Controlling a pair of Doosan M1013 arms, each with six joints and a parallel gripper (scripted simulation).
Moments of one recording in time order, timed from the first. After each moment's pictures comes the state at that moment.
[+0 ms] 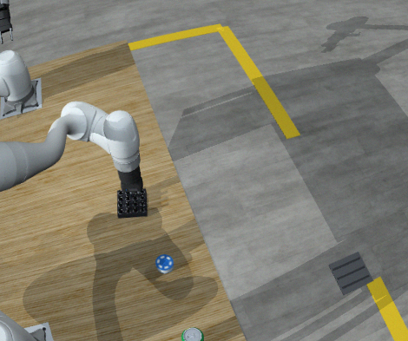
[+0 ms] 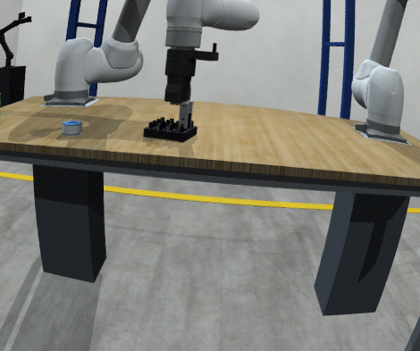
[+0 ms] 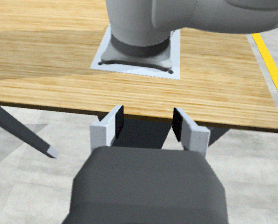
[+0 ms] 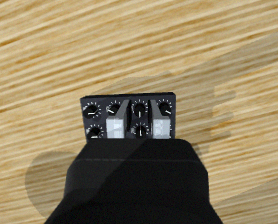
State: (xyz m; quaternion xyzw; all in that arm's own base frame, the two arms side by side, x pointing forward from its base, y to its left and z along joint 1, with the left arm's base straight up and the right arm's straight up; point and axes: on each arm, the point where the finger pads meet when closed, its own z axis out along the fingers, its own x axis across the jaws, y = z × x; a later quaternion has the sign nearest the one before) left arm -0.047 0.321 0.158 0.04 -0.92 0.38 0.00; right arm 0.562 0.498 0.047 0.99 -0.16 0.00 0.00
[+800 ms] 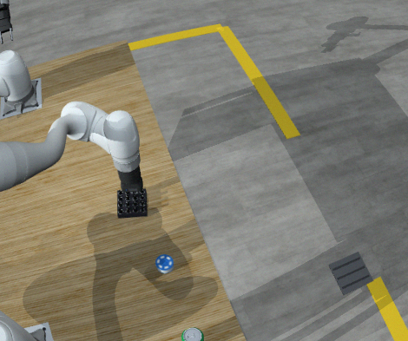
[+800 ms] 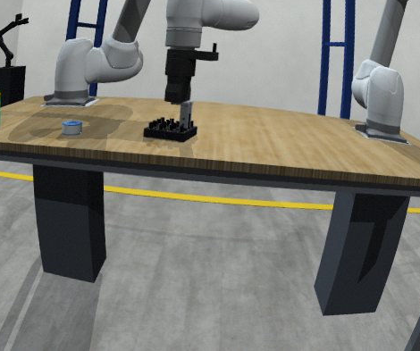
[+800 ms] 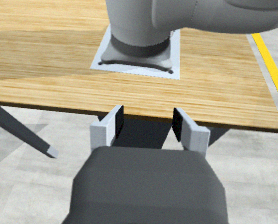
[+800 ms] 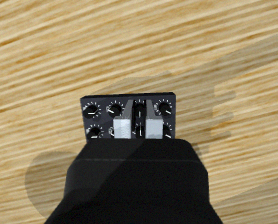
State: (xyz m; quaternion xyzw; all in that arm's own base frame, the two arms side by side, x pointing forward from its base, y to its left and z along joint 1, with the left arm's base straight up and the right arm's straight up) left arm -0.047 0.321 0.158 0.04 -0.92 0.38 0.00; right arm 0.562 0.498 0.047 0.99 -0.16 0.00 0.00
